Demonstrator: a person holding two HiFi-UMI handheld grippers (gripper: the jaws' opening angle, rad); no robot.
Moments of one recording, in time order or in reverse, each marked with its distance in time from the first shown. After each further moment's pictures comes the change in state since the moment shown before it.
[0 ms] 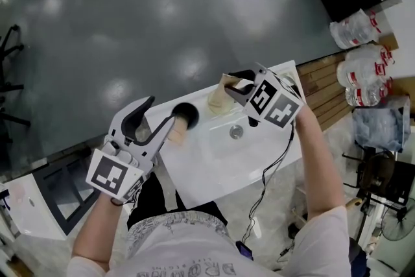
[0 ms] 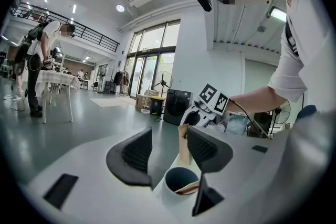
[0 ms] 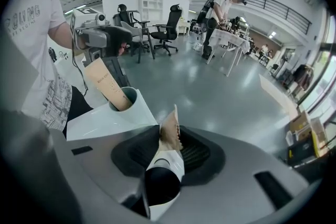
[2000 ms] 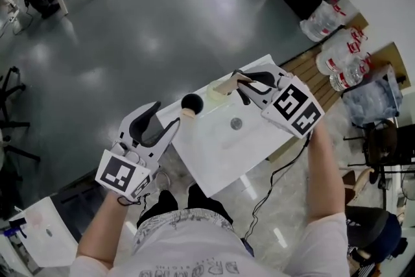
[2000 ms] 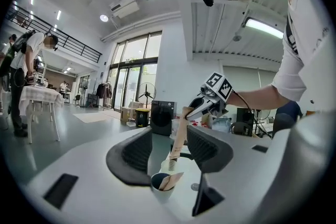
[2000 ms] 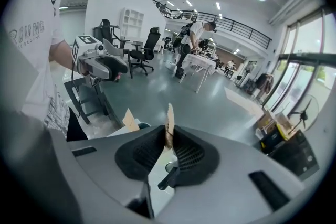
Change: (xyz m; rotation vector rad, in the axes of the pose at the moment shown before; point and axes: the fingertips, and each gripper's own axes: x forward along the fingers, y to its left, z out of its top) left arm -0.086 -0.041 0.060 0.105 -0.096 -0.180; right arm -0.151 0.066 0.070 0.120 -0.166 -0.327
